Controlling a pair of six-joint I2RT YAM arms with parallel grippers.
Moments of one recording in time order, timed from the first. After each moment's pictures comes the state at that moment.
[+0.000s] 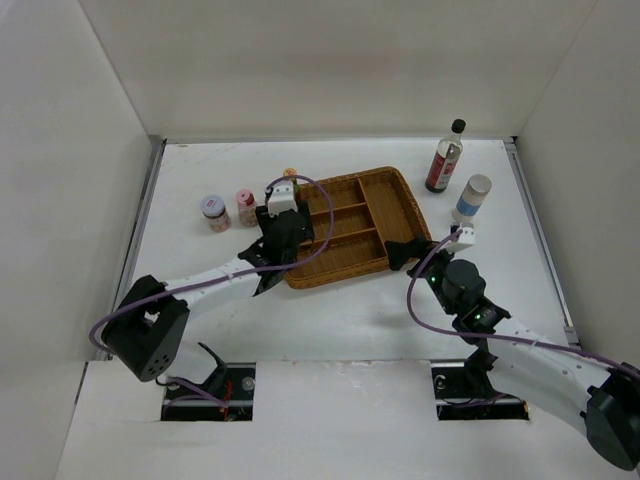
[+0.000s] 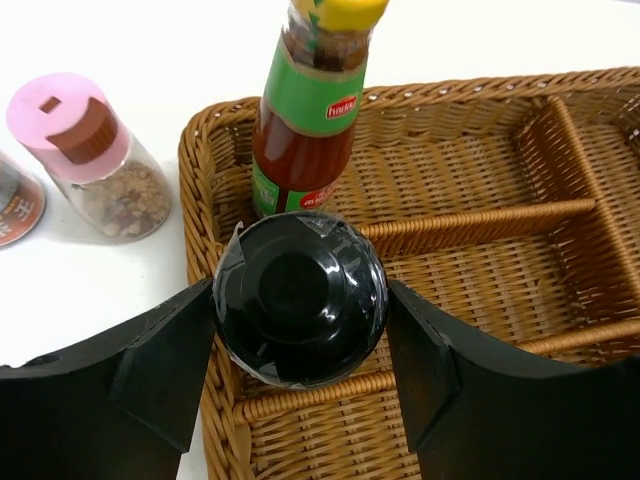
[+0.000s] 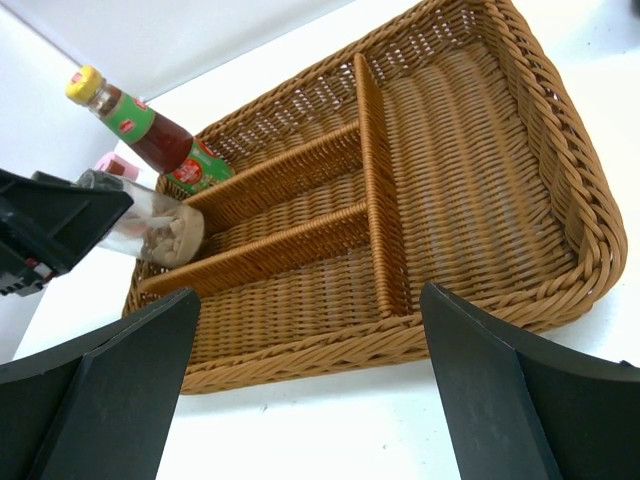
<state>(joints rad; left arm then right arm) -0.71 1.40 0.74 0.26 -0.68 -0.42 0.65 0.81 0.28 0.44 0.34 0.60</state>
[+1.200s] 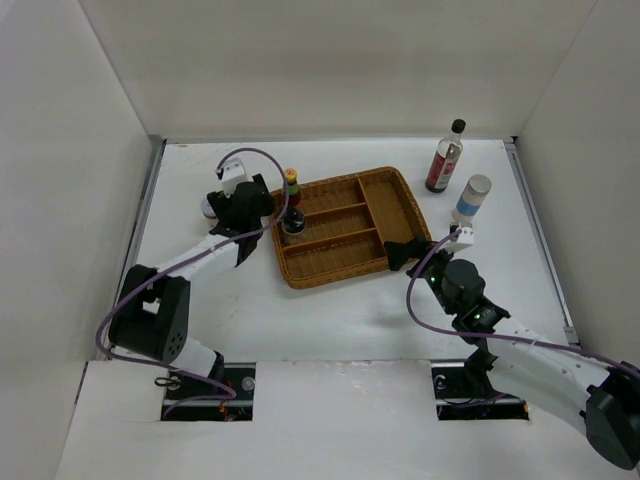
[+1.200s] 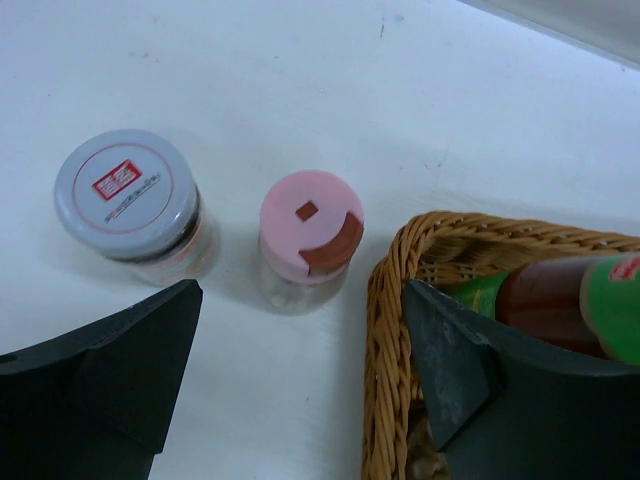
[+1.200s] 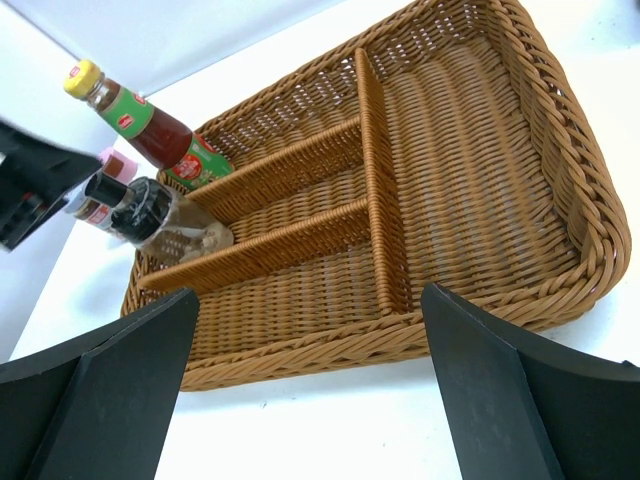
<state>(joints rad) -0.37 1.46 0.80 0.21 -0.61 -0.44 0.65 0.82 0.28 0.44 0.33 0.60</state>
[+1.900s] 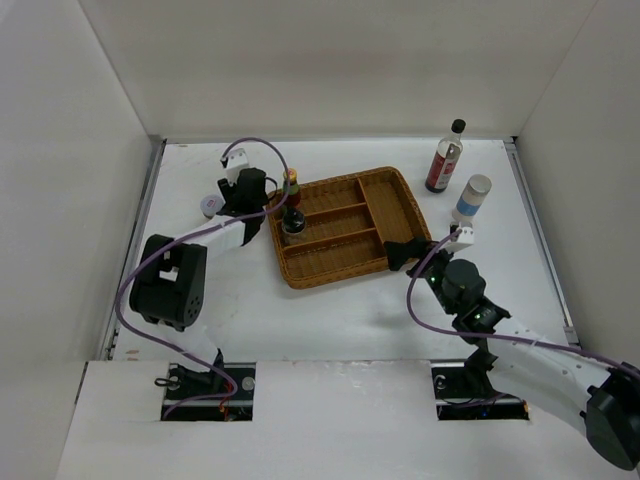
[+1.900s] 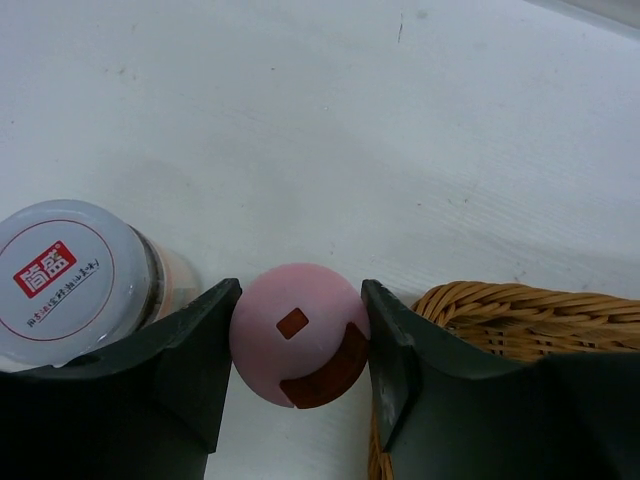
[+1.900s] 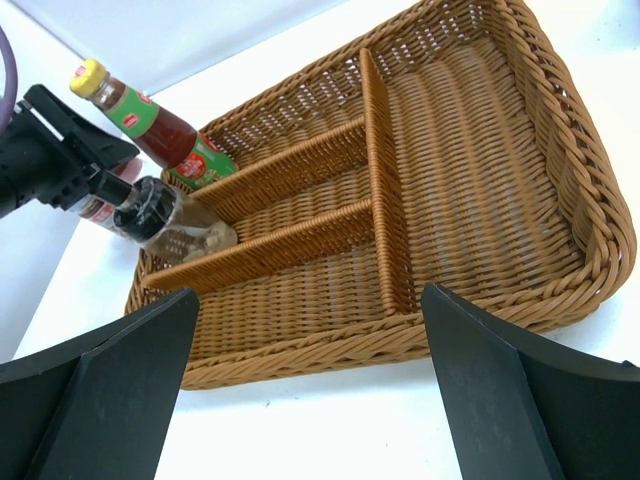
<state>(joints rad) -0.30 1.72 1.00 0.22 -0.58 -0.40 0.65 0.82 0.28 0.44 0.32 0.60</state>
